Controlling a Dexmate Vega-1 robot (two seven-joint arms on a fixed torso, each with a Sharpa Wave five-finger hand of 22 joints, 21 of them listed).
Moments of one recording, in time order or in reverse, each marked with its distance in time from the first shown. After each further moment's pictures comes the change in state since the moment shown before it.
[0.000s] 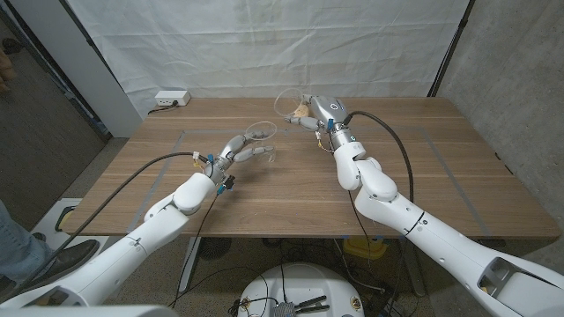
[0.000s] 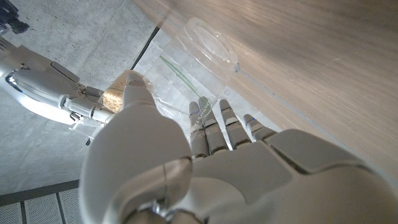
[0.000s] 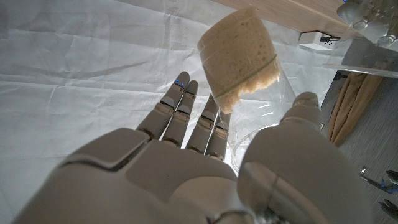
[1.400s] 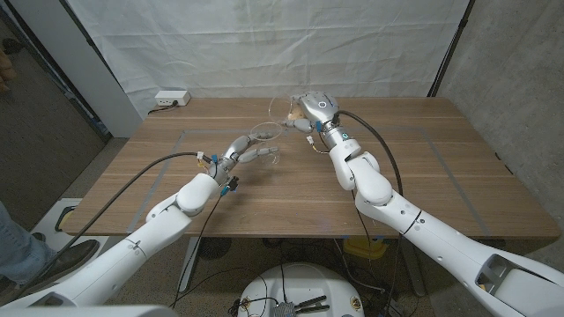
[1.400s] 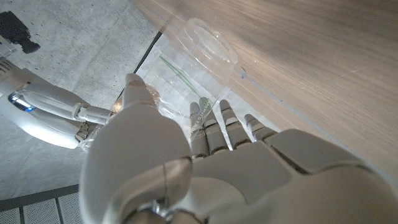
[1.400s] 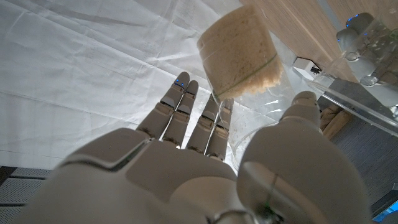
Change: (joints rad) left arm 0.029 0.016 0.003 -0.095 0.007 0.078 0.017; left_hand -0.002 -0.002 -0.004 0.004 -0.008 -0.005 0.005 -0.019 0.000 -0.011 0.011 -0.008 0.000 -0.007 0.004 -0.003 0.002 -0.003 0.015 0.000 0.002; right arm 0.012 0.001 -0.025 0.010 -0.340 0.029 0.103; right_hand 0.015 0.006 0.000 0.000 -0.008 0.016 -0.016 -0.008 0.000 0.012 -0.008 -0.001 -0.001 0.000 0.000 -0.003 0.000 0.000 0.000 -0.008 0.000
